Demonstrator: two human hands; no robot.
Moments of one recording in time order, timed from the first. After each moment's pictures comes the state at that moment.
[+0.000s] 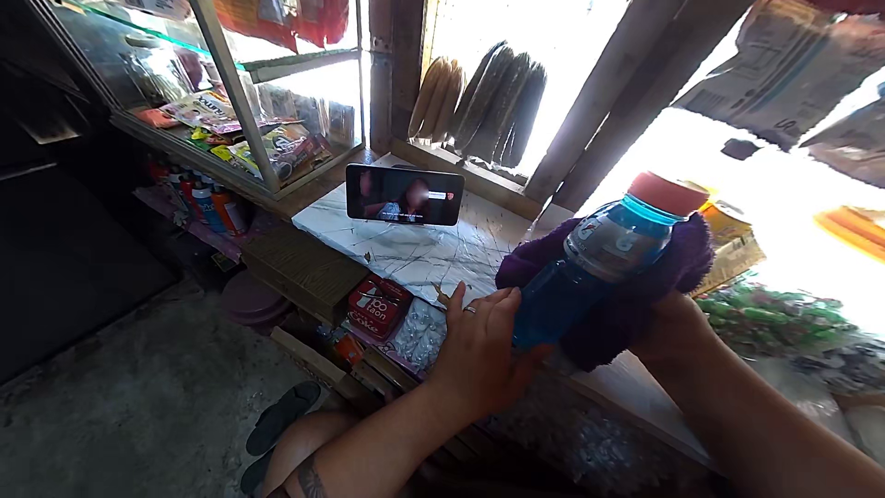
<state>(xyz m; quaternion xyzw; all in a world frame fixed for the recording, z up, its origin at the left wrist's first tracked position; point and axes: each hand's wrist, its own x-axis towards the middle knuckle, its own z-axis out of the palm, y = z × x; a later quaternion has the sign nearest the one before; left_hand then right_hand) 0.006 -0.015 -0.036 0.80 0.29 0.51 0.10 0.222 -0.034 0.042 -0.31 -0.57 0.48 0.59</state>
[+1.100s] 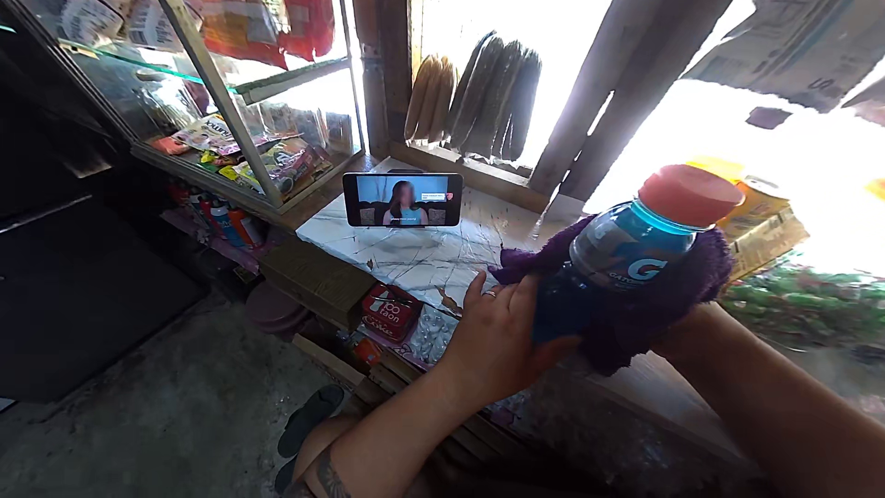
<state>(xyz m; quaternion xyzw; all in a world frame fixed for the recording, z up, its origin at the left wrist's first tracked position) 0.009 0.001 -0.014 0.86 0.26 0.43 0.11 0.231 -0.031 0.037 -0.38 -0.59 0.47 0.53</state>
